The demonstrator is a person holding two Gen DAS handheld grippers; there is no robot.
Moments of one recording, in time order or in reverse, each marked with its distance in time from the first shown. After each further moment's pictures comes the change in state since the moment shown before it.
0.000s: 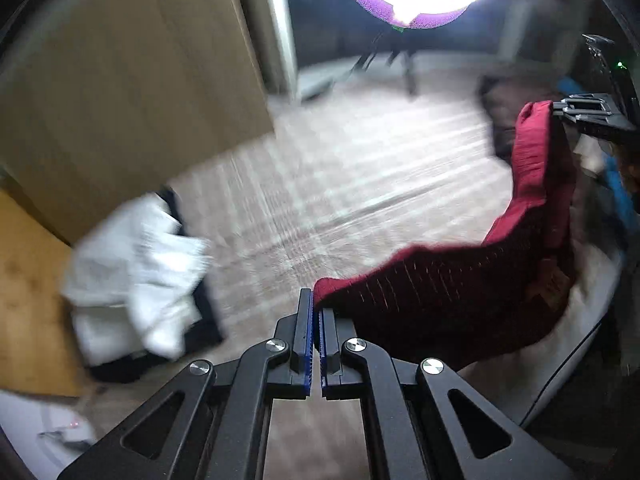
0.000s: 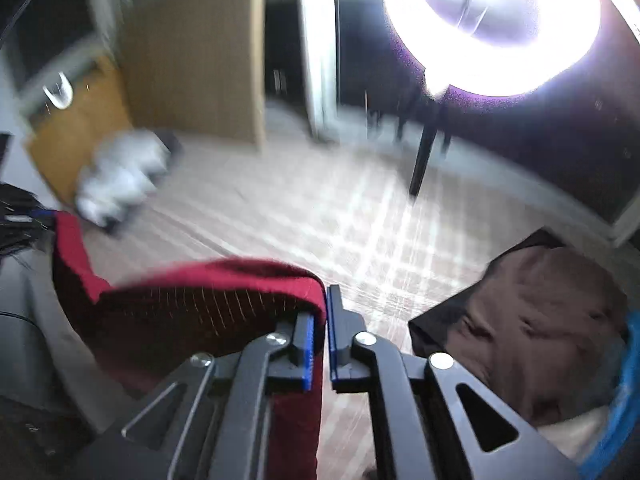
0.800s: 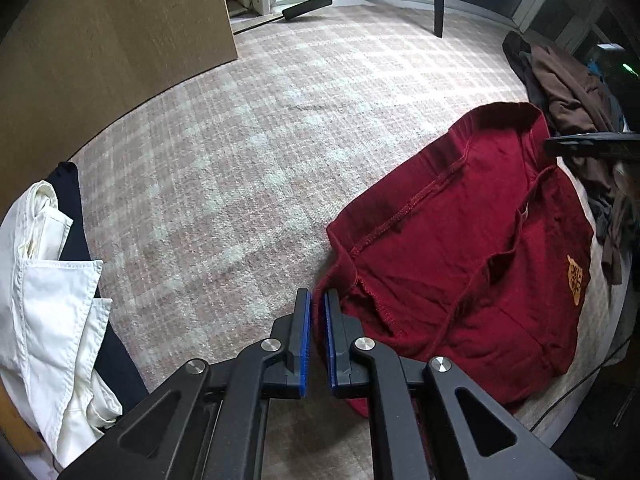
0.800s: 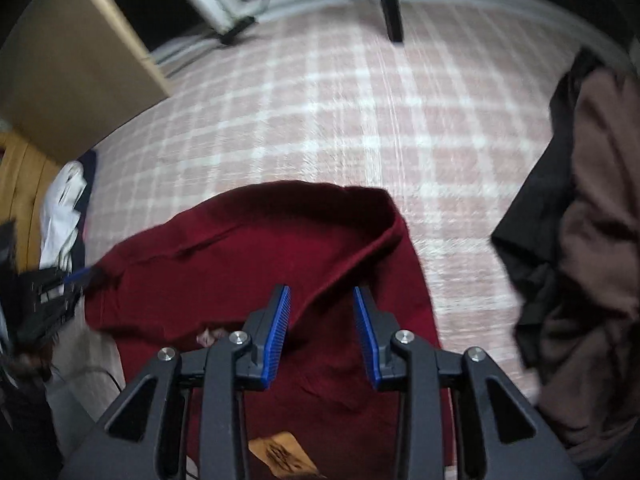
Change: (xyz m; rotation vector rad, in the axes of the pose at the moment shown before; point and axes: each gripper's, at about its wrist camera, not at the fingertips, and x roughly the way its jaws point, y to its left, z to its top) left arm 0.108 -0.013 0.017 0.055 0.097 -0.129; right arm 0.100 -0.015 -0.025 0.455 0.234 0.155
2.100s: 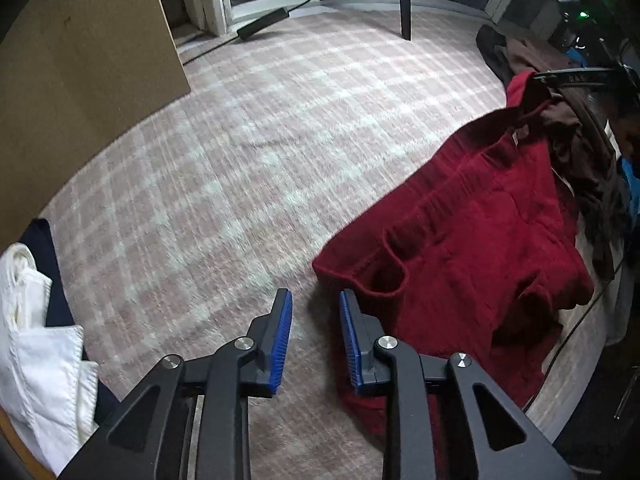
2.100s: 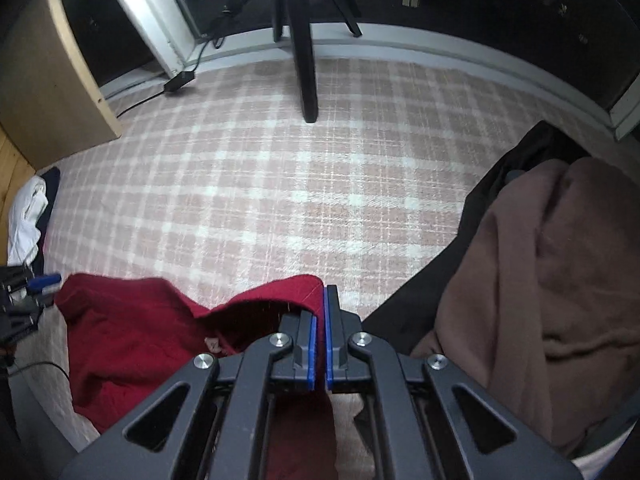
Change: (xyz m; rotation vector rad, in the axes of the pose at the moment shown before) left arm -0.006 -0.018 0.026 0.068 -0.008 -0.046; right arm -0.041 -0.075 0.061 -0.109 -0.105 -0.141
